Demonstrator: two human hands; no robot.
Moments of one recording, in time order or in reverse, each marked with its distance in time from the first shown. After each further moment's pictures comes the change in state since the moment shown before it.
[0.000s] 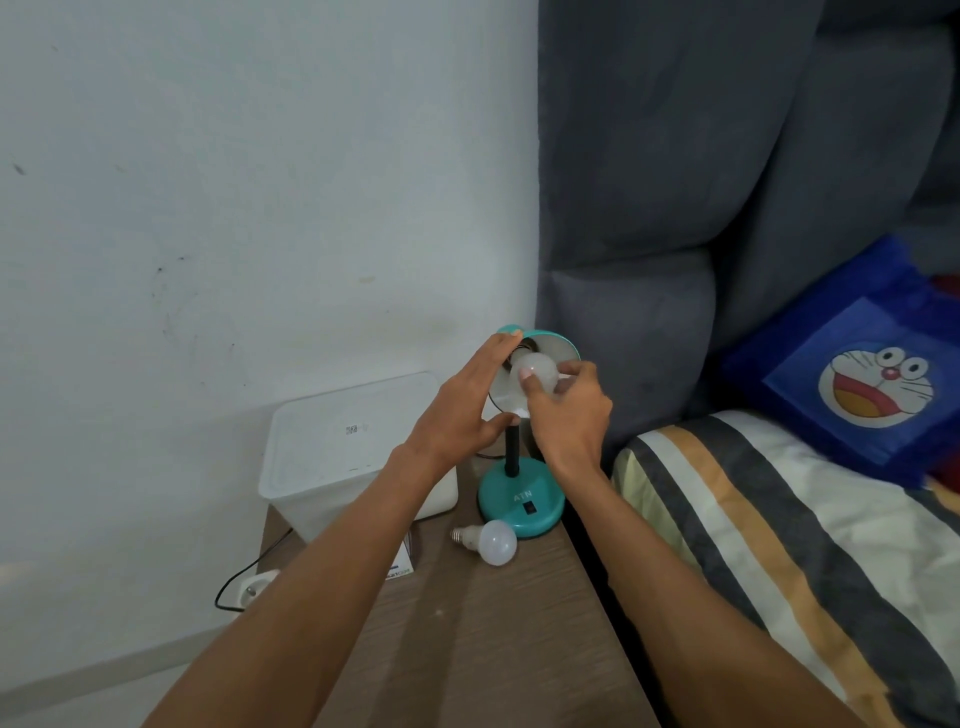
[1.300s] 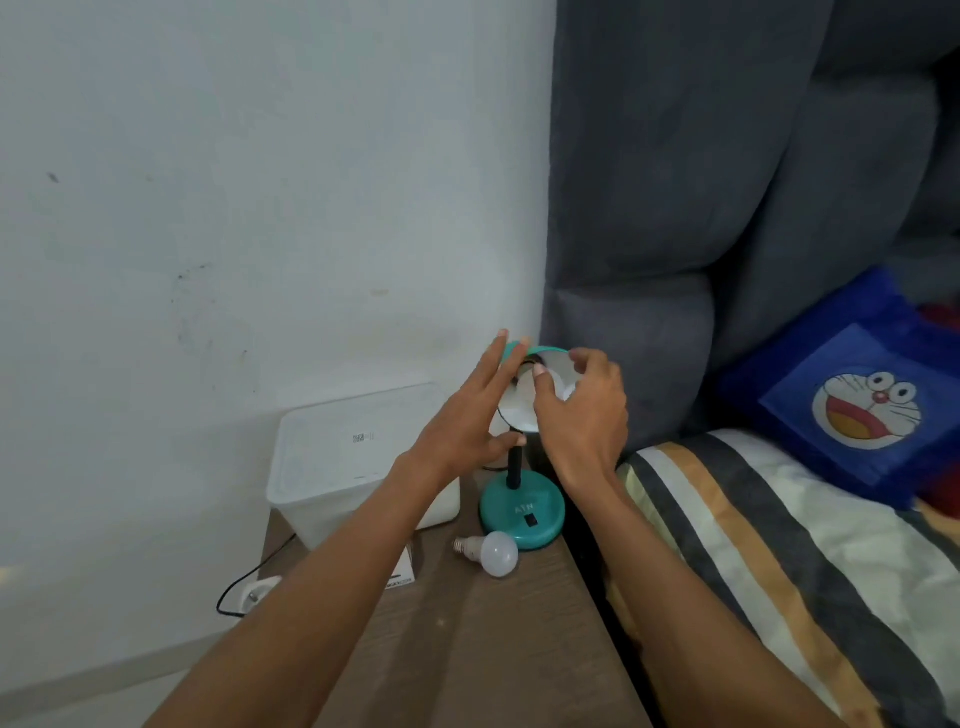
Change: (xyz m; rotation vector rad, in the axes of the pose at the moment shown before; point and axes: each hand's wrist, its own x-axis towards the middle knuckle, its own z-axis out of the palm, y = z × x) left_hand -0.003 0.006 -0.012 0.061 -0.100 -0.044; right_hand -0.012 -0.033 -0.016 -0.234 0.117 -0.213
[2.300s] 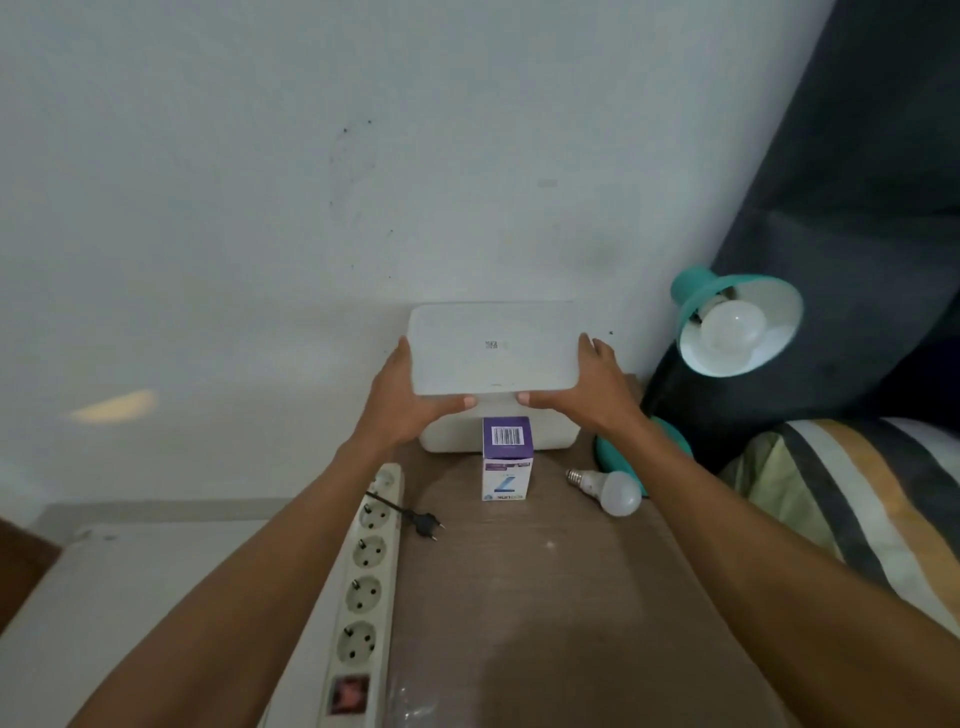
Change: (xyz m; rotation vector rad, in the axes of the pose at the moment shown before) left_hand -0.189 -0.144 -0.059 -0.221 0.308 -0.755; right_hand -0.051 0.019 0.152 -0.169 -0.828 -0.130
